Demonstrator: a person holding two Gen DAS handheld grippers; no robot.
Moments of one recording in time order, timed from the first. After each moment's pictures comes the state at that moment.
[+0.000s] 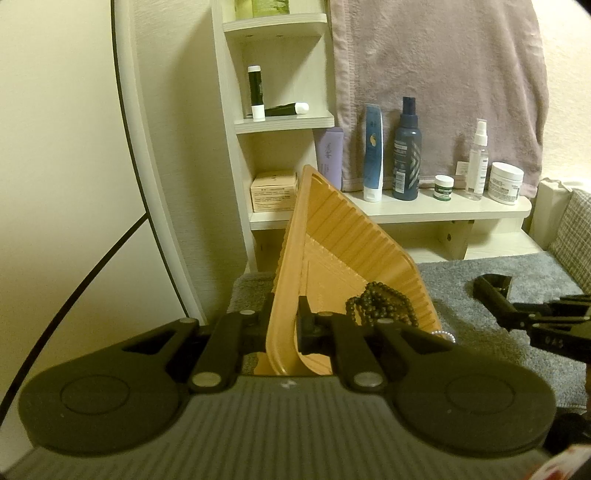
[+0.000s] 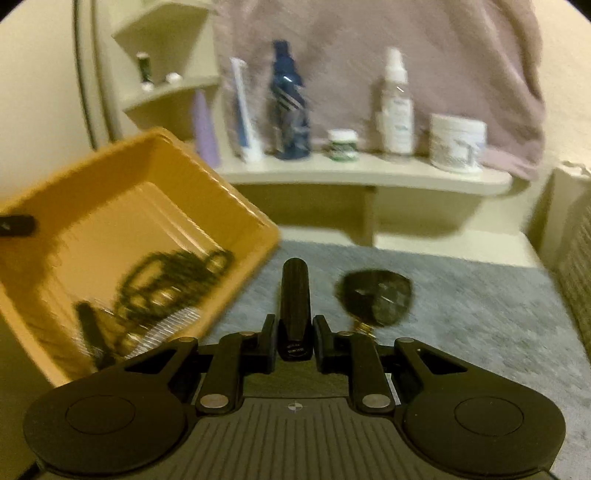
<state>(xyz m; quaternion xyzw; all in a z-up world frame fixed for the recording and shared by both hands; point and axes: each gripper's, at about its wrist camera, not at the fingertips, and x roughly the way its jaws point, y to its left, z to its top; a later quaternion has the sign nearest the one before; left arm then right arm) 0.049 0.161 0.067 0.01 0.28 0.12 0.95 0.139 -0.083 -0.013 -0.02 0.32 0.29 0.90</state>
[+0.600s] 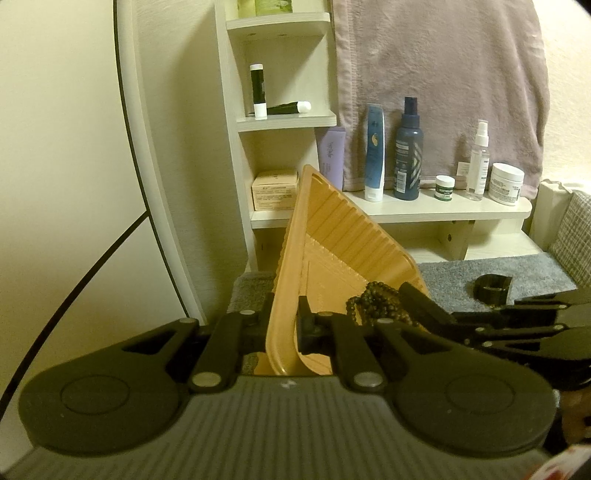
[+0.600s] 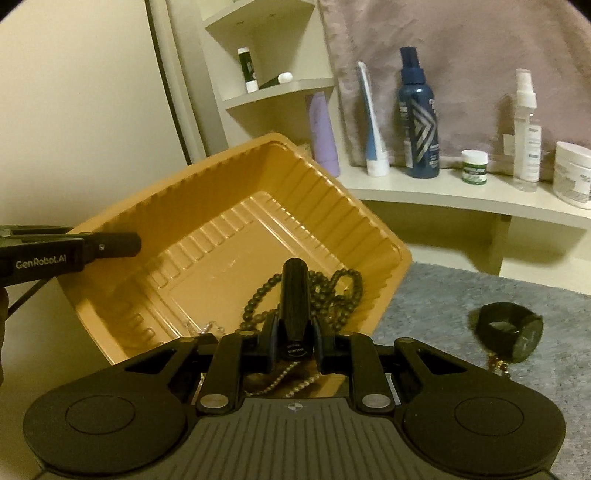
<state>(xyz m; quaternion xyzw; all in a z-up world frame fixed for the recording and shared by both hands) 0.048 0.161 0.067 0.01 0.28 0.12 0.95 0.132 -0.014 0.004 -0.01 0.33 0.41 0.85</state>
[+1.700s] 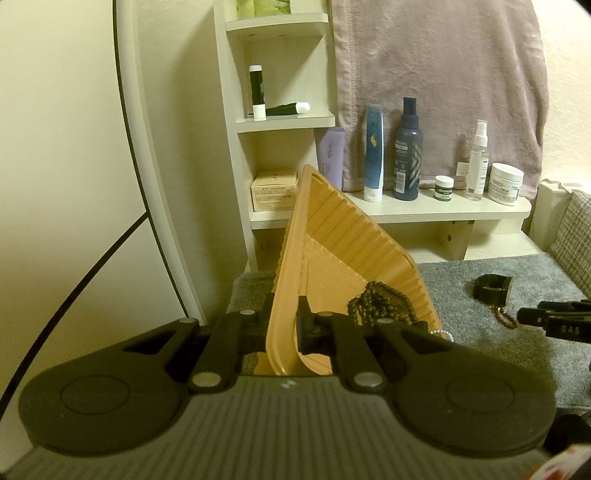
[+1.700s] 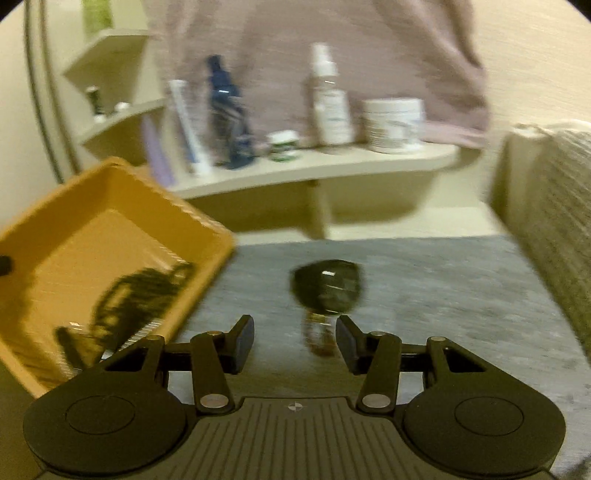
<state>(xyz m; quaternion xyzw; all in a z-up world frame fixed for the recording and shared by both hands) 0.049 0.162 0.065 0.01 0.28 0.12 0.95 0.149 -0.125 -0.017 0.04 0.33 0.23 0.91</state>
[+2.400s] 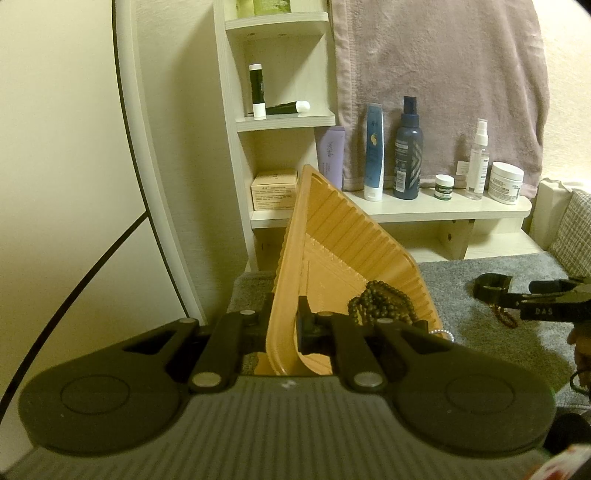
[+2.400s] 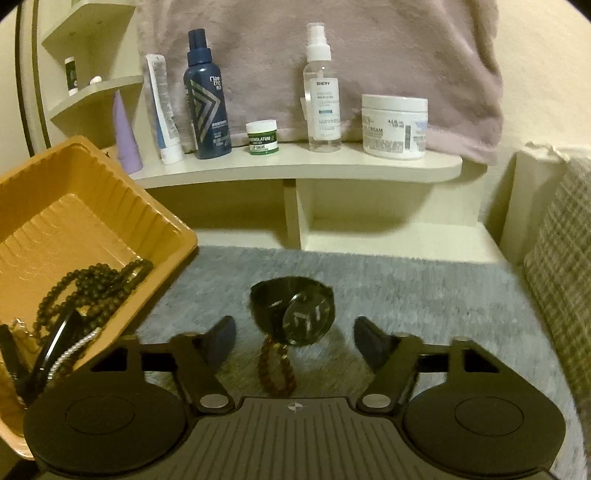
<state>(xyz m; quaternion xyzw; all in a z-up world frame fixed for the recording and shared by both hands) 0.049 0.163 0.065 0.01 0.28 0.12 0.95 0.193 -0.115 -0.030 -0.02 0.33 0.22 0.92</state>
